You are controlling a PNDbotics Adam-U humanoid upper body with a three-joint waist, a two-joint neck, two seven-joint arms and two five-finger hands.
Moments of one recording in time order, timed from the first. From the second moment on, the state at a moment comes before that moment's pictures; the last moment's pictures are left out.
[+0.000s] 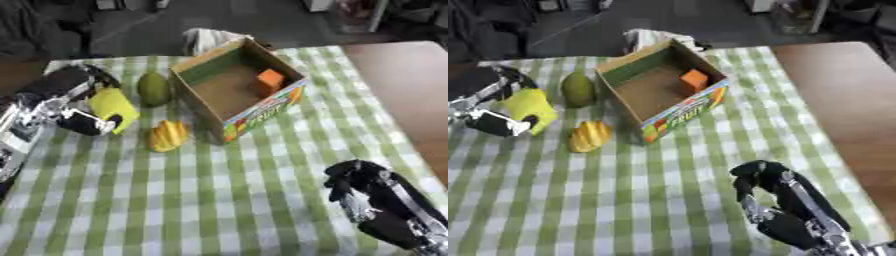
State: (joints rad) left arm -0.52 0.69 -0.15 -1.58 -0.72 -0.03 -0.41; right arm 0.02 -0.25 0.29 -1.89 0.04 -0.10 0.29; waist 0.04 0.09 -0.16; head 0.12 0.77
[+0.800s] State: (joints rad) left arm -0.84 0.47 -0.34 -1.25 -0.86 -0.23 -0.41; right arm 0.01 -0.24 0.32 -1.89 0.03 -0.10 0.32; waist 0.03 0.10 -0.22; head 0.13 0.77
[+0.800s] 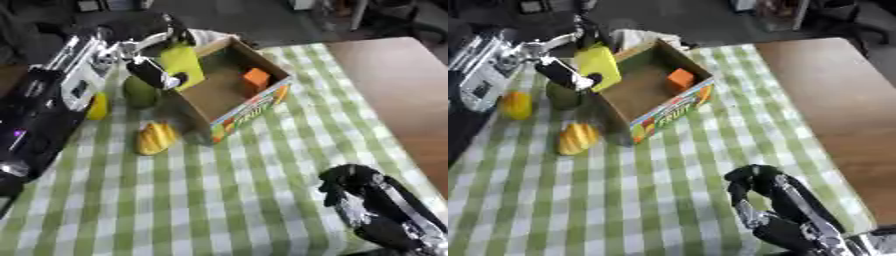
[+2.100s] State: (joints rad) left arm -0.84 0.39 -0.38 -1.20 -1.03 -0.23 -0.48; right arm 0.01 -0.24 0.32 -1.88 0.02 -0.10 0.33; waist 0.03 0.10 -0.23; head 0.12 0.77
